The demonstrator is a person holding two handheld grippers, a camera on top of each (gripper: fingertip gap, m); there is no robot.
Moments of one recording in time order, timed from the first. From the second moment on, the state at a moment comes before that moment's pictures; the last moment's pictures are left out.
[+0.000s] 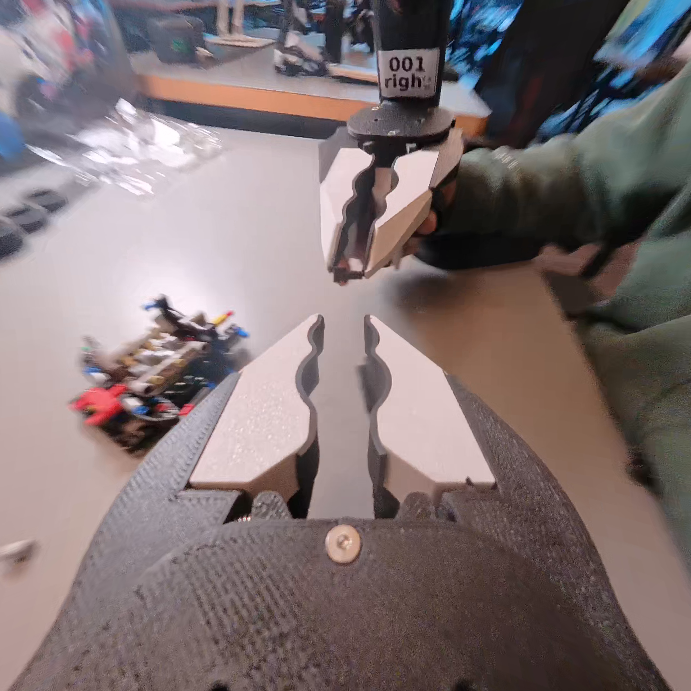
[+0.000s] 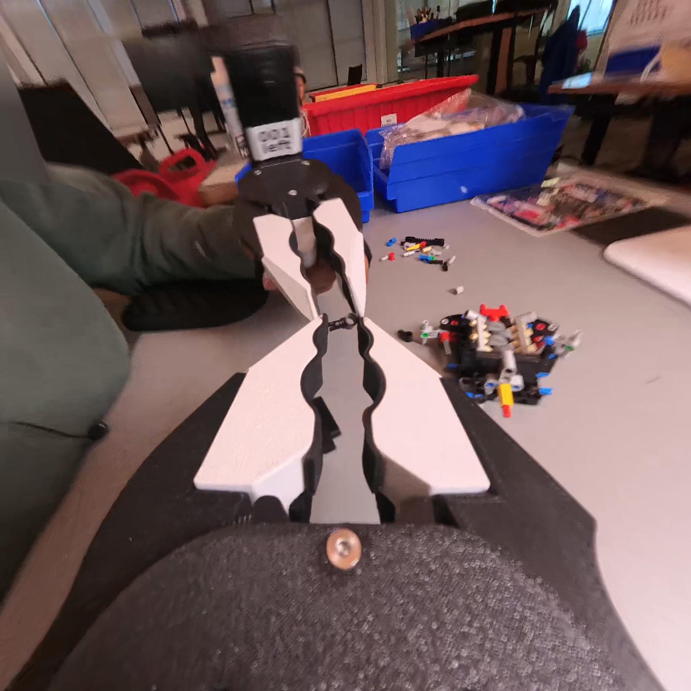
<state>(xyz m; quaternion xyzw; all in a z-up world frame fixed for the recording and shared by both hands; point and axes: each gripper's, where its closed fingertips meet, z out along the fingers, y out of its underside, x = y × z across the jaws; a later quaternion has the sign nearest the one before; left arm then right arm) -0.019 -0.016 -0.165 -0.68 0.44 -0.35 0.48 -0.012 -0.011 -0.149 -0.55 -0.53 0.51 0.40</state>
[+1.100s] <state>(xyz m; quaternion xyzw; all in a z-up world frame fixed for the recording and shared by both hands) -0.004 -0.033 -0.188 -0.67 0.54 -0.22 0.45 -0.015 -0.035 -0.179 -0.51 -0.65 0.39 0.40</state>
